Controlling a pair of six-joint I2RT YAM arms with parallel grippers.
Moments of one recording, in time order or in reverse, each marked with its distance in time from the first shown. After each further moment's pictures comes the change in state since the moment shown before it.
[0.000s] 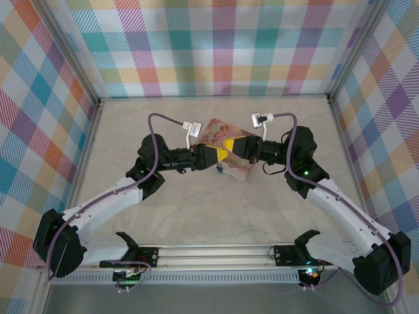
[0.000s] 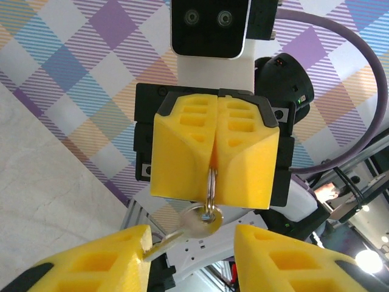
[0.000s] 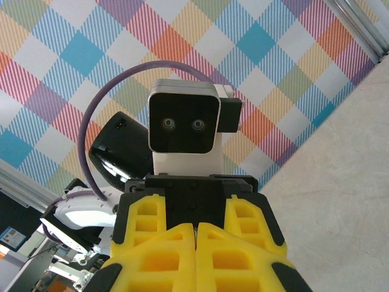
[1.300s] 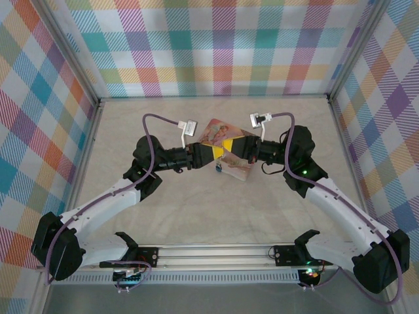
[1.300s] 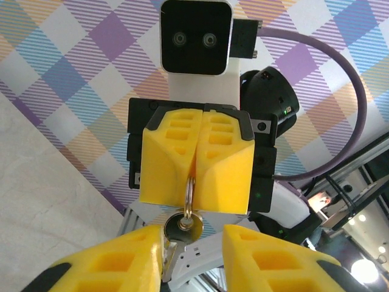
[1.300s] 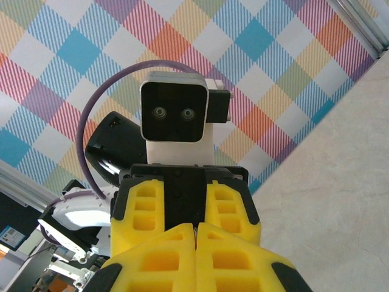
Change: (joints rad) left arm 0.027 -0.024 -0.027 0.051 0.001 -0.047; right arm 0.006 0.013 0.004 -0.008 0.000 -0.004
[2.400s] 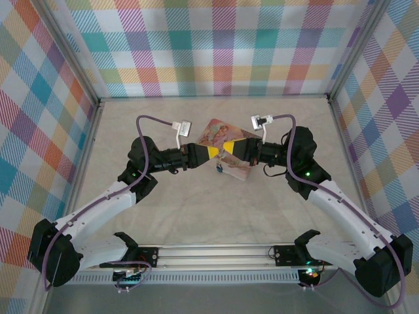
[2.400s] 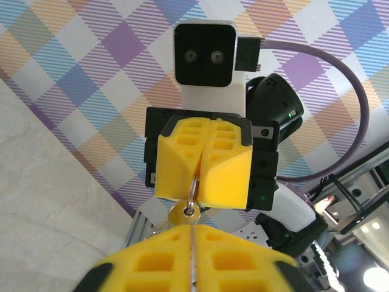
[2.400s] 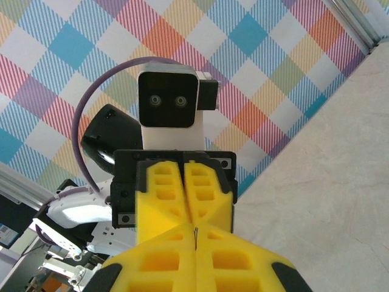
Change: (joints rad) left arm 0.032 -0.055 -0.021 -0.051 -0.006 0.023; right arm 0.000 -0.031 0.002 -0.072 0.008 -0.034
